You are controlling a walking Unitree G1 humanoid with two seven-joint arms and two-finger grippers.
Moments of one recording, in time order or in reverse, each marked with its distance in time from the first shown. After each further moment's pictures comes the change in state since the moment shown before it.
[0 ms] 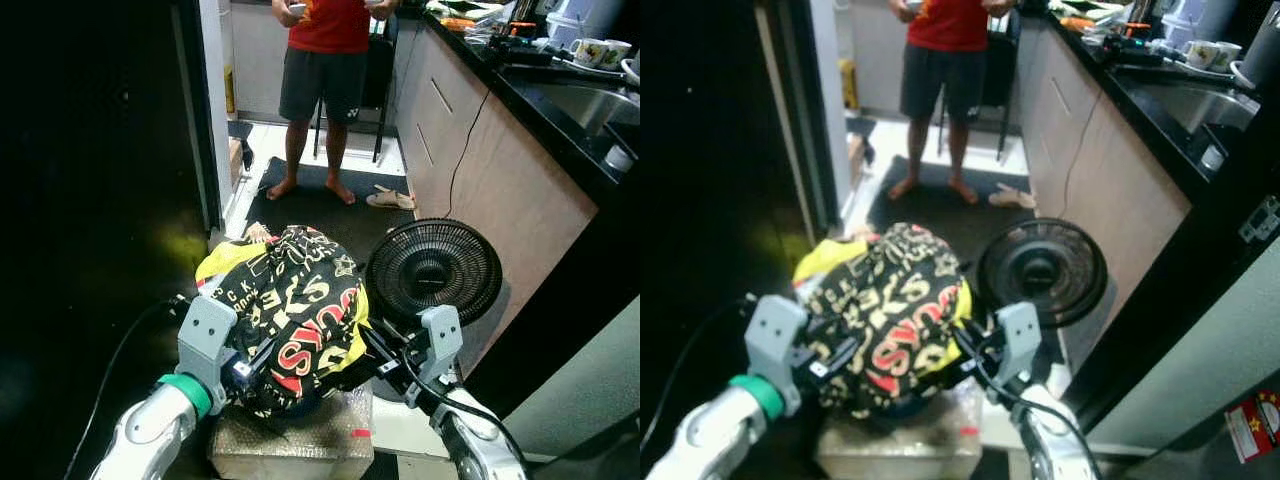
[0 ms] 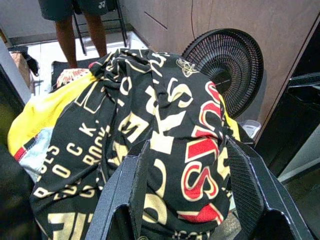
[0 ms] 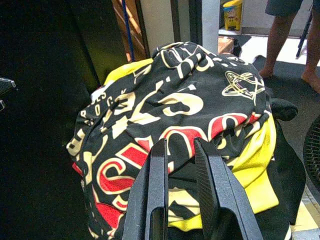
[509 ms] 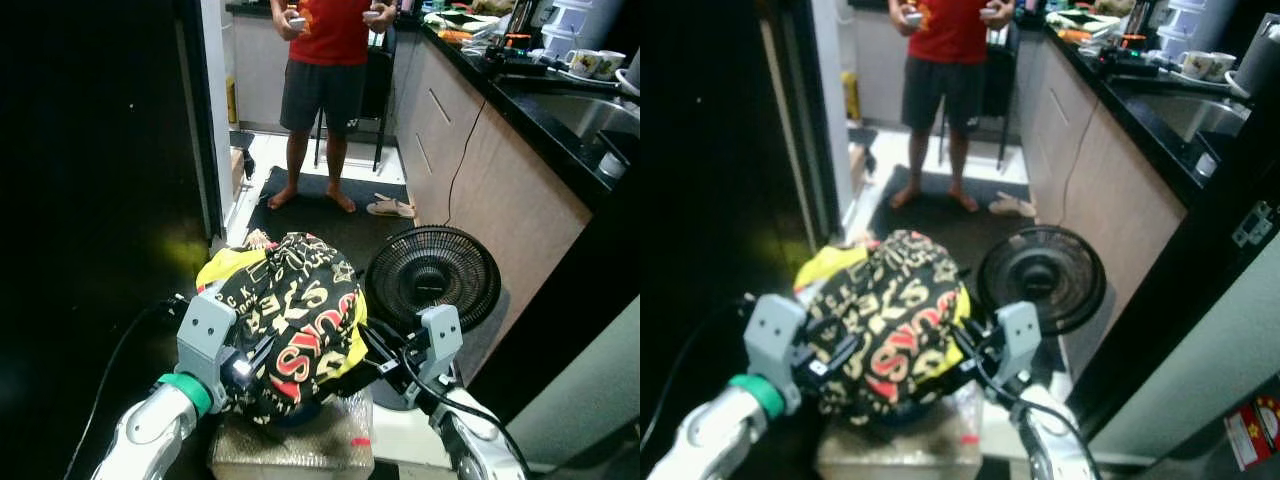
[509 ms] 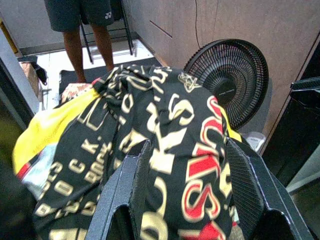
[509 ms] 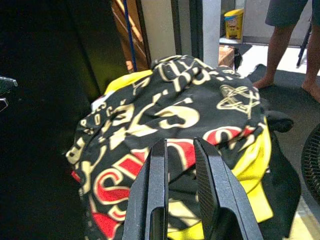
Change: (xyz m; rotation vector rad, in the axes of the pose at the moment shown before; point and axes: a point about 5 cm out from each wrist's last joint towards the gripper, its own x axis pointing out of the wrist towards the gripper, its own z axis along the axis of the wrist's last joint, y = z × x) left arm 0.000 0.000 0.001 0.001 -0.017 0.010; right arm 0.000 0.001 0.001 -0.002 -0.006 0.001
